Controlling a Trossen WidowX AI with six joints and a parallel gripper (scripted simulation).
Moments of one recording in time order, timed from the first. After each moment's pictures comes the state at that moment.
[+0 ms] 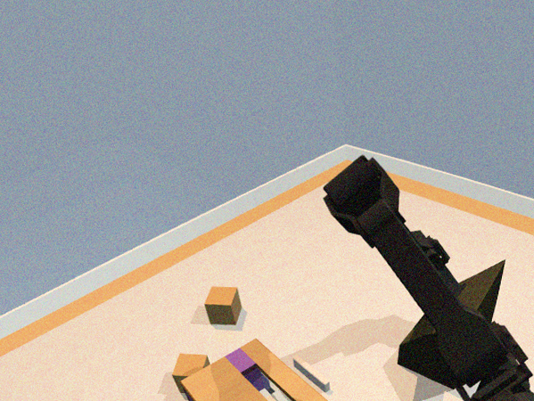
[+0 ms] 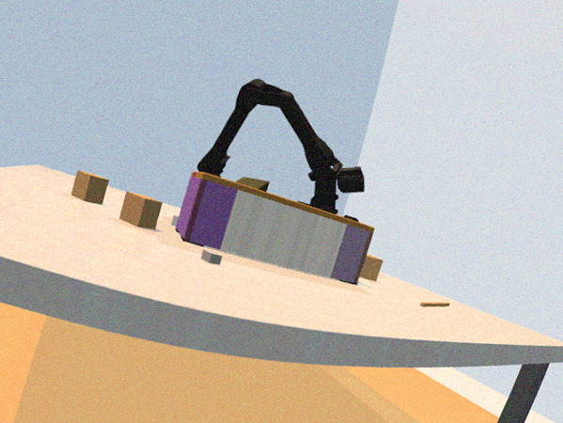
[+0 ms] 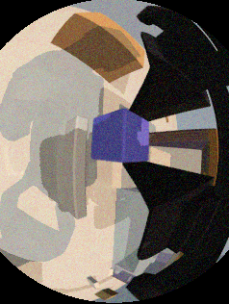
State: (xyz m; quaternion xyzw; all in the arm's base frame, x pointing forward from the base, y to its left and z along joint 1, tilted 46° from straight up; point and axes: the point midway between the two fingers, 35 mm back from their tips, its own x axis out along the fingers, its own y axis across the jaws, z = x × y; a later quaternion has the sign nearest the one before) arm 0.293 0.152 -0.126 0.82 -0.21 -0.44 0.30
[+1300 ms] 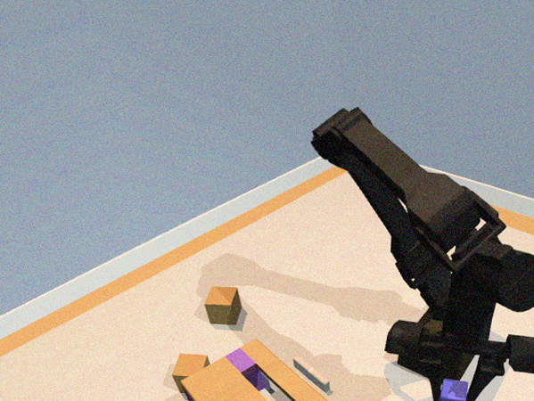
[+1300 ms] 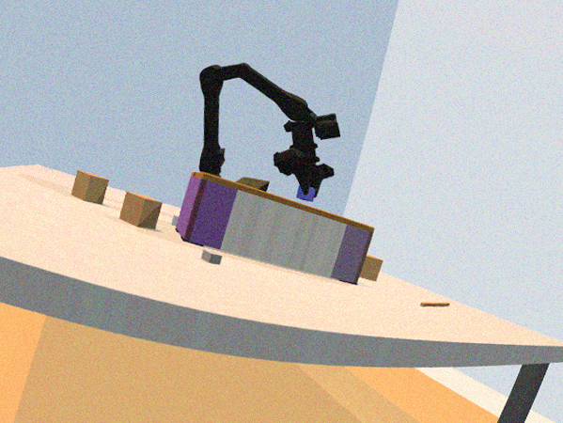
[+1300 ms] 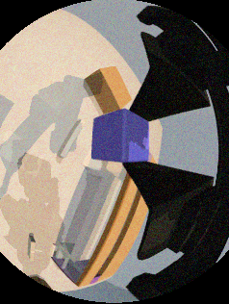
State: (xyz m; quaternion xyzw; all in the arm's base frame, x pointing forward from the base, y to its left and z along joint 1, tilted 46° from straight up) arm 0.227 0.193 -0.009 0.76 -0.01 -0.49 0.43
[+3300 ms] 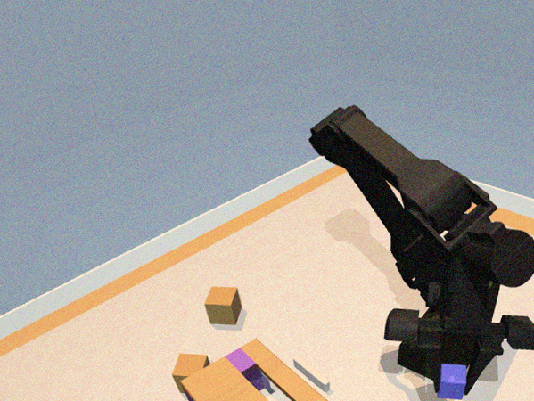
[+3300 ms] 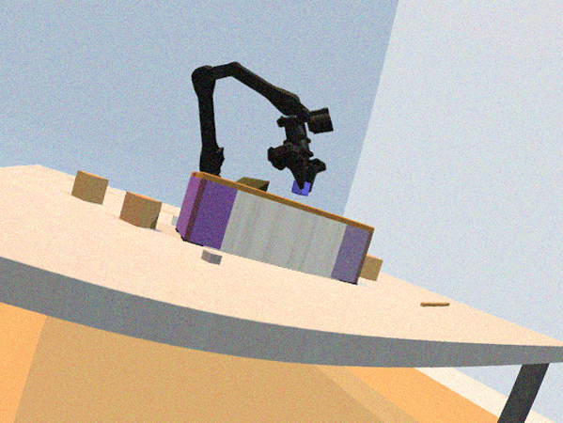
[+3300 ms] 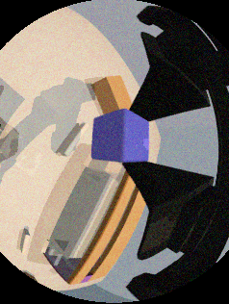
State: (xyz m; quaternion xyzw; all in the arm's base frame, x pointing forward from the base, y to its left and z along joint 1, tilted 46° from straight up) arm 0.212 0.191 0.005 0.74 0.03 -0.49 0.46
